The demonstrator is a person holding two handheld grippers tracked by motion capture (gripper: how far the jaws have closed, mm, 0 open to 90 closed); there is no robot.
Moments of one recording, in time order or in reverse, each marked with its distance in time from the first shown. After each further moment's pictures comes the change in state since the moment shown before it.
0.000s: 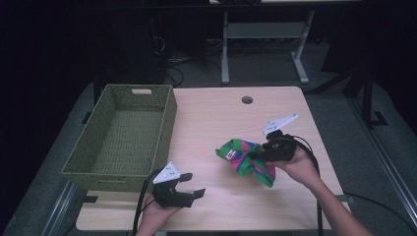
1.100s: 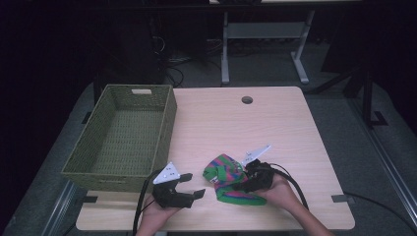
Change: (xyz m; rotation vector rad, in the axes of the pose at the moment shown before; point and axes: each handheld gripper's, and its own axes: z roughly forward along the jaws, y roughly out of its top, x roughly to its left) left arm -0.001 -0.001 -0.001 0.005 0.002 0.007; right arm 0.035 -0.048 0.082 0.092 0.084 -0.006
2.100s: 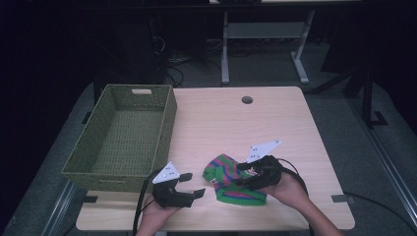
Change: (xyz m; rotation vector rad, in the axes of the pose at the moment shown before) left arm 0.000 0.000 0.000 -0.014 -0.002 -0.016; right arm 0.032 0.028 -0.052 -0.092 -0.059 -0.178
